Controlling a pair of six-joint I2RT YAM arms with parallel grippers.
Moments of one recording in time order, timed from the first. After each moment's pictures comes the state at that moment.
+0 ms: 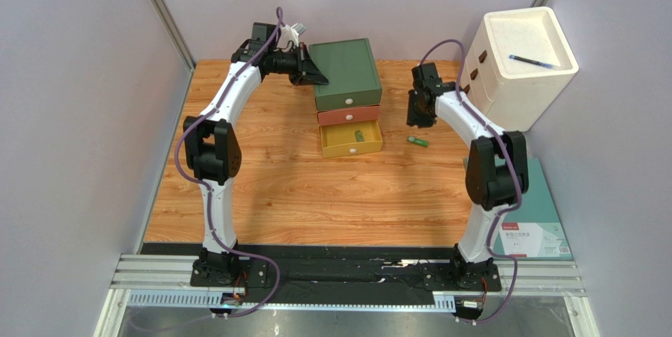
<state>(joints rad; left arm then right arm) -0.21 2.16 2.07 -0.63 0.93 -0.46 0.22 1.92 1.56 -0.69 0.12 0.32</state>
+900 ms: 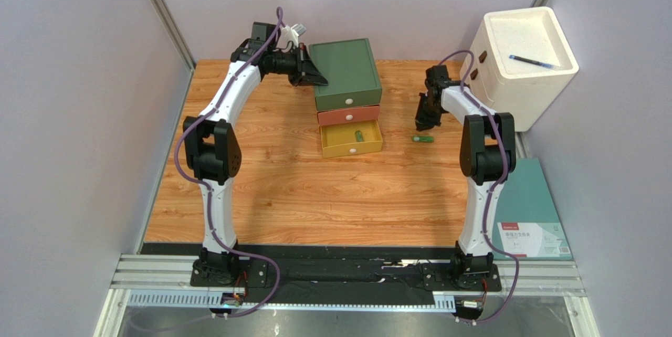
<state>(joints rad) -0.21 2.16 2.08 -0.67 0.93 -0.44 0.09 2.15 1.66 -0.67 -0.02 0.36</state>
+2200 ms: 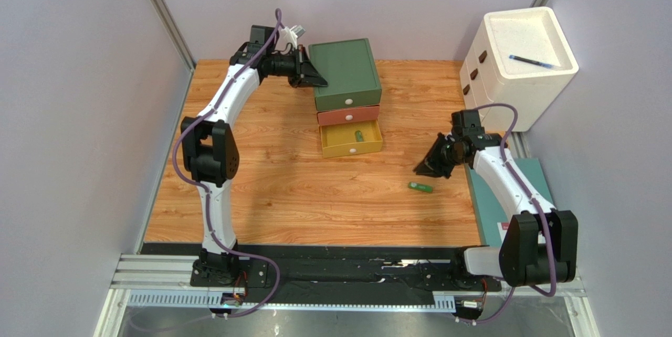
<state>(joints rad) -0.20 2.13 2.00 -0.59 0.96 -0.45 0.09 1.31 0.92 -0.74 -0.35 0.71</state>
